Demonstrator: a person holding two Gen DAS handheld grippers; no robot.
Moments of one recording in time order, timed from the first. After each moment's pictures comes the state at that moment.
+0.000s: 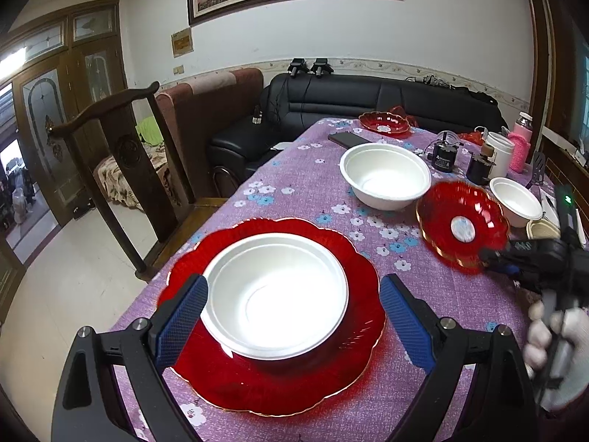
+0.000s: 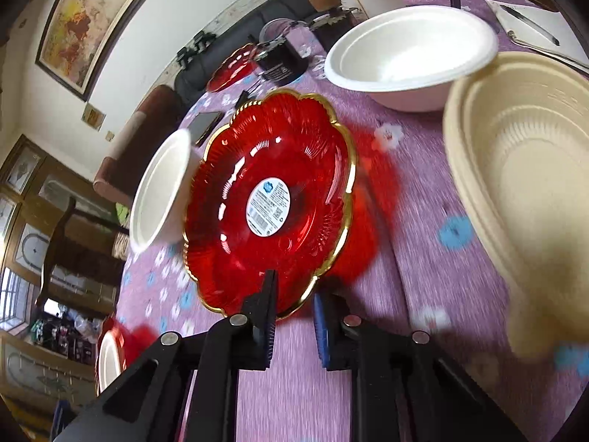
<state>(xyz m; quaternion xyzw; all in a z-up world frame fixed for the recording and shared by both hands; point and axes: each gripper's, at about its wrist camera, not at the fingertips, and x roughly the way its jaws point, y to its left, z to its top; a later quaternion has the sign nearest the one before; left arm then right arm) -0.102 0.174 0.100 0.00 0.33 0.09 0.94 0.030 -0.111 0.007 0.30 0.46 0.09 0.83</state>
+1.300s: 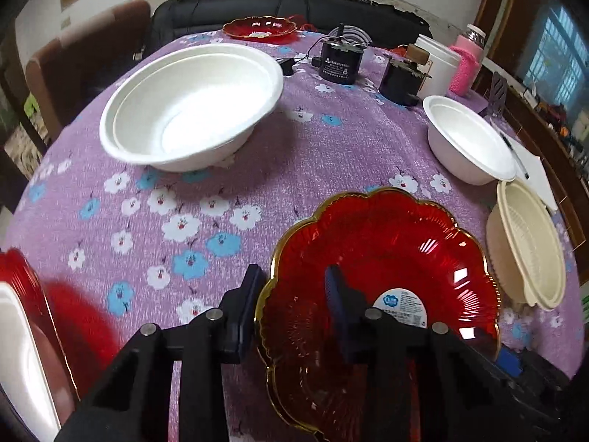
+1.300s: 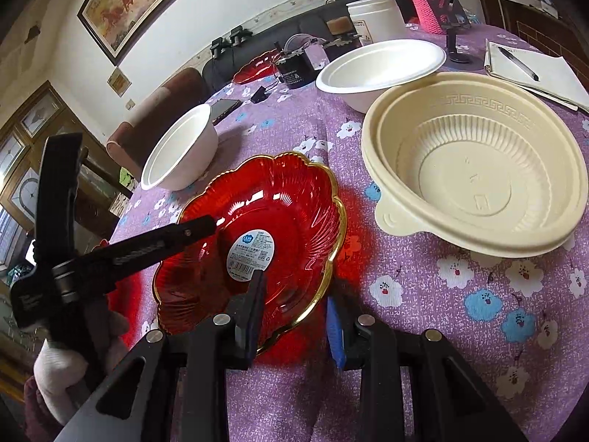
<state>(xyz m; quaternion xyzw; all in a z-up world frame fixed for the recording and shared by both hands) 0.057 0.040 0.009 0.00 0.48 -0.10 0.87 -0.029 -0.132 0.009 0.21 0.42 0.10 0.88</state>
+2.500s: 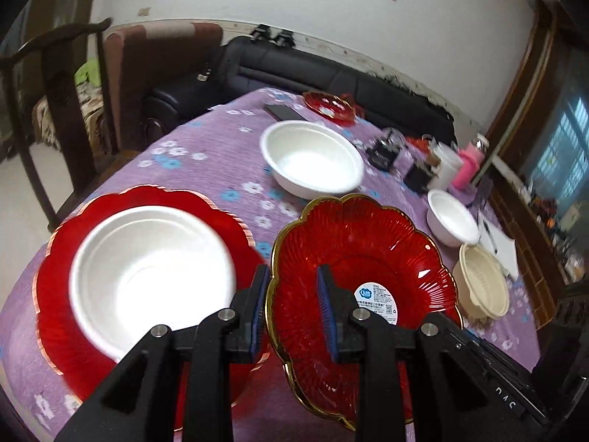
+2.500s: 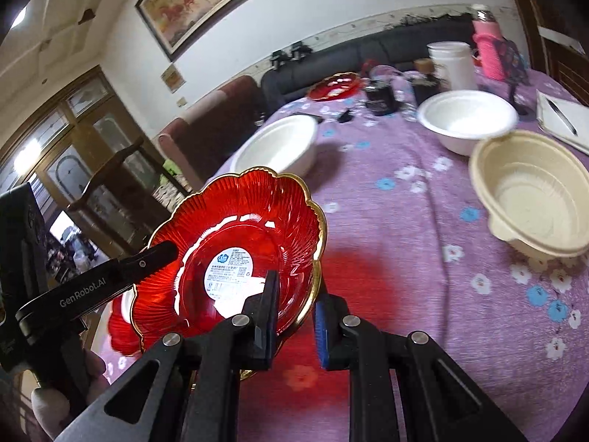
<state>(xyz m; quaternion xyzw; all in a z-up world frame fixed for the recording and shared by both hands) -0.063 0.158 0.082 -0.14 0.37 -0.04 0.92 -0.063 -0.055 0.064 0.17 0.36 0.20 0.90</state>
